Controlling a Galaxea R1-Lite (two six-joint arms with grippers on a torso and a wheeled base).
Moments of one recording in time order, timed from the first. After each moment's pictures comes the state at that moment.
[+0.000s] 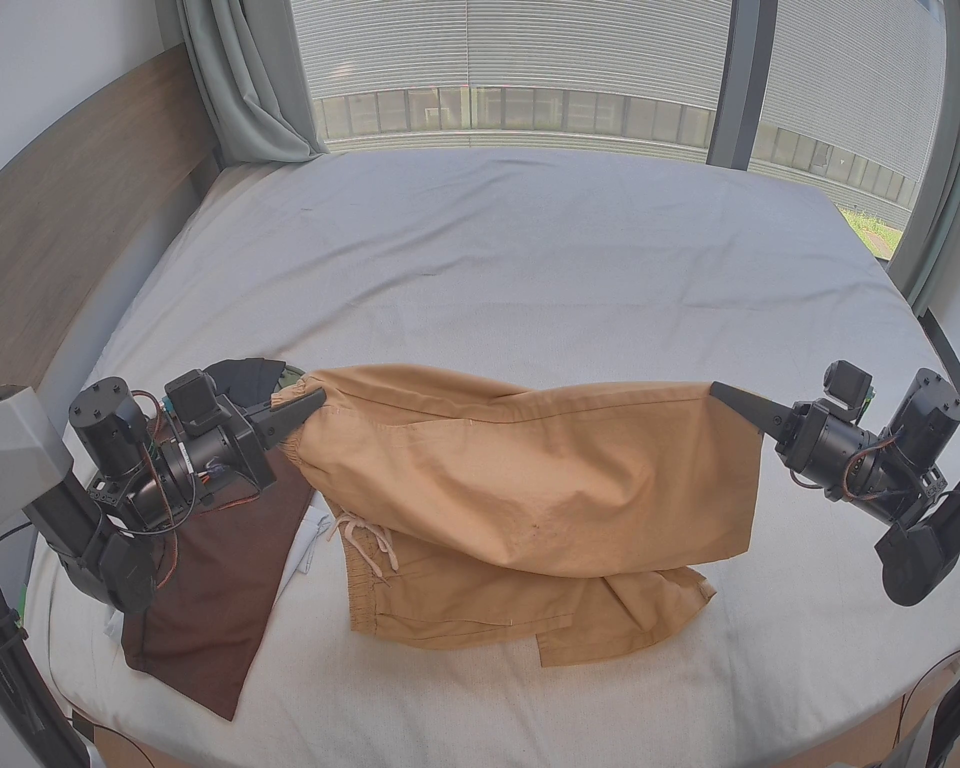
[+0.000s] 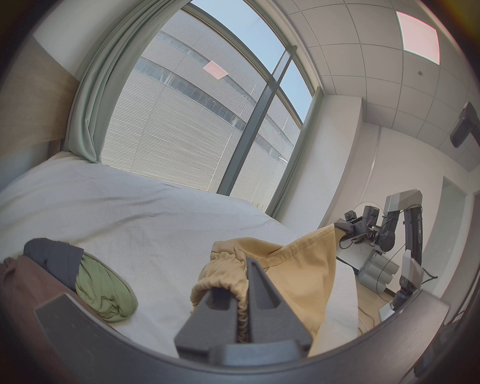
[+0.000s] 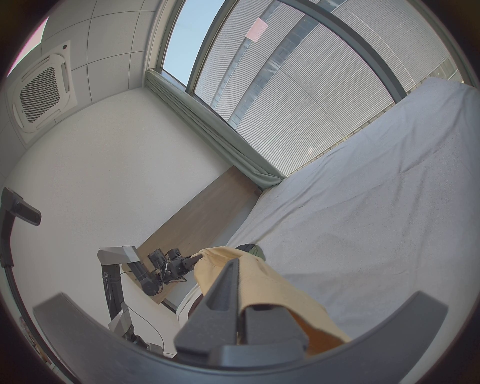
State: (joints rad) left arm -0.11 1.98 -0.56 -1.55 -0.71 -0.26; right arm 0.18 1.81 -0.44 -1.54 0.71 0.61
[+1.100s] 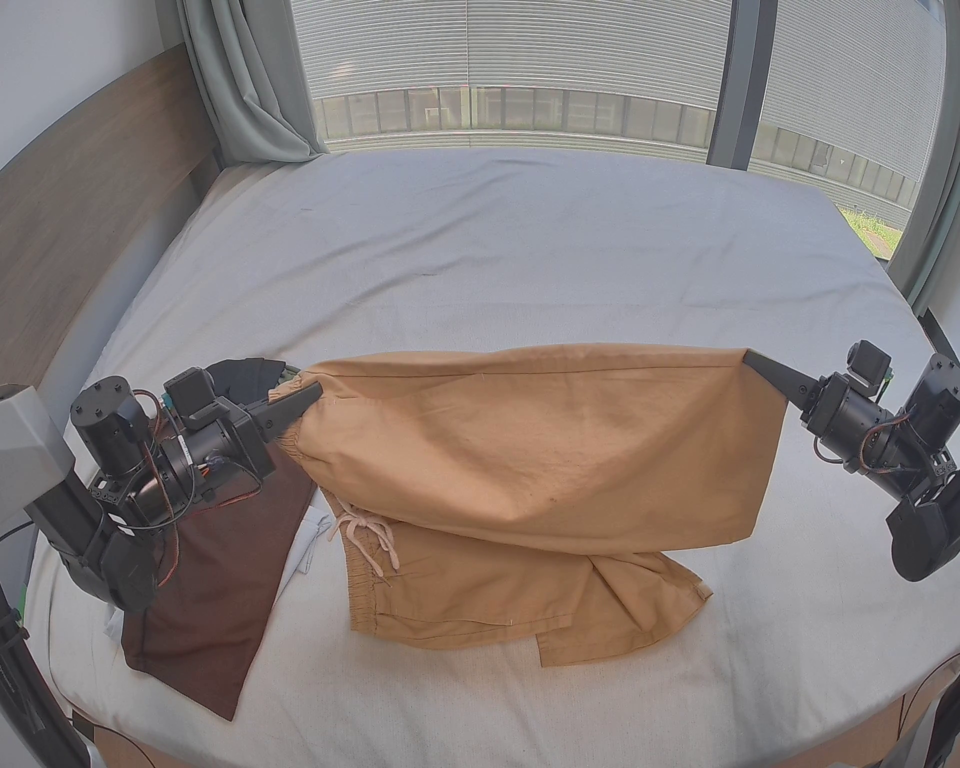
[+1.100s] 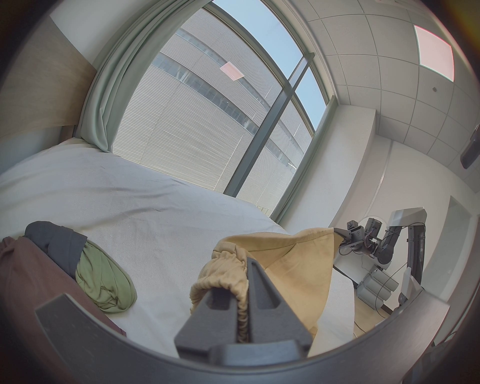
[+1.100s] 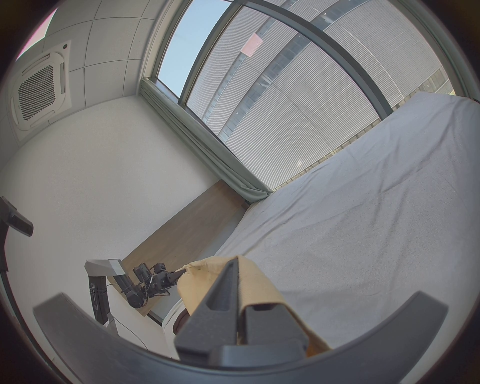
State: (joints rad) left arm -0.11 1.98 -0.56 -1.55 -0.66 -0.36; right arm 0.06 1.82 -0.50 -1.54 0.71 0.64
